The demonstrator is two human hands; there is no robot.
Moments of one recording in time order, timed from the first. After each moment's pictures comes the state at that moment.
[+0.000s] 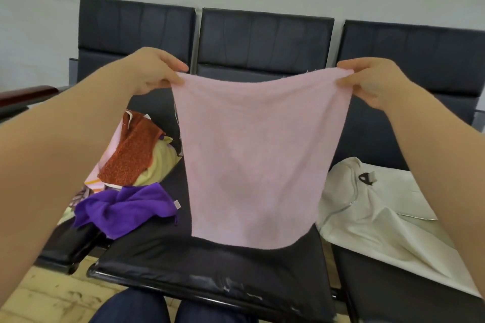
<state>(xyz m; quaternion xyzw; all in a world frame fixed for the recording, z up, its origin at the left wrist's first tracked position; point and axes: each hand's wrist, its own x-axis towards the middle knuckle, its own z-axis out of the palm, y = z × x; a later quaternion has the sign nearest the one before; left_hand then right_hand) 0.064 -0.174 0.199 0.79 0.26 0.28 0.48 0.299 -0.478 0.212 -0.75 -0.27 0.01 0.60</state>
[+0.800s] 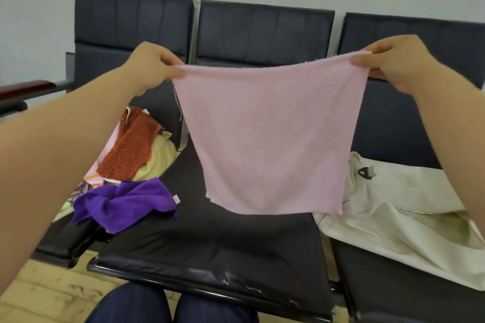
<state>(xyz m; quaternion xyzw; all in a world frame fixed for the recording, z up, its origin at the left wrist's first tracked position) 0.066 -0.168 0.183 0.86 0.25 0.35 0.28 0.305 -0.501 0.231 -0.79 -0.31 -0.07 0.53</state>
